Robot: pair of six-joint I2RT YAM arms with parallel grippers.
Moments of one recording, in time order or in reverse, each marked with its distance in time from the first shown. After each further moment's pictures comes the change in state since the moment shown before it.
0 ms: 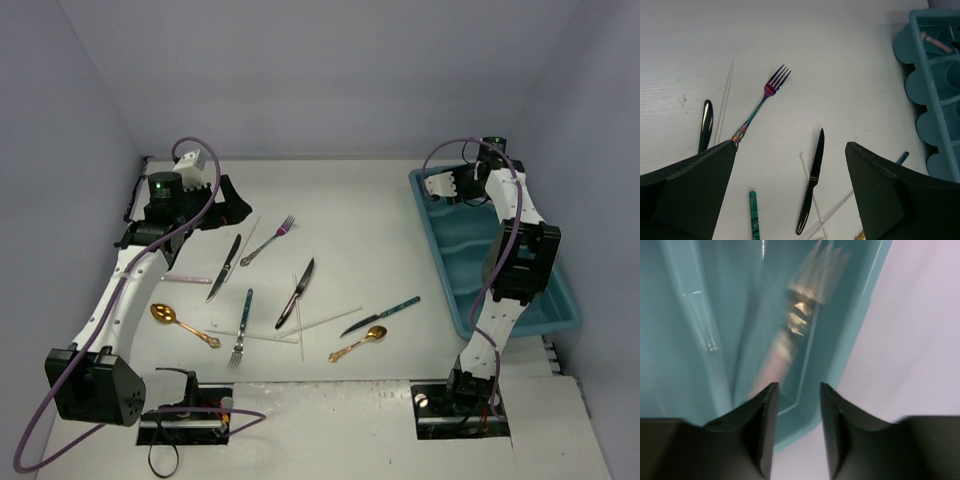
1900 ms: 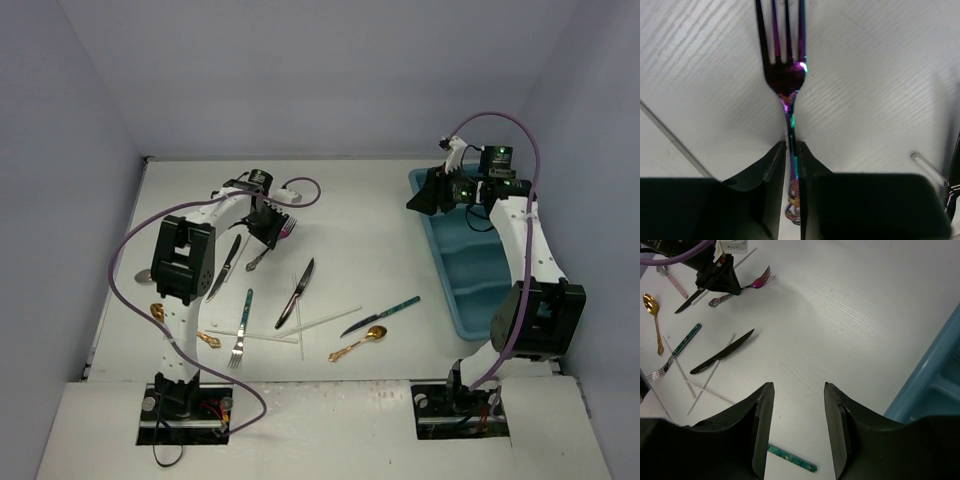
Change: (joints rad) left arm -0.215 0.913 0.540 -0.379 -0.078 0.705; right arm 0.090 -0.481 -0.346 0.053 -0.574 1.715
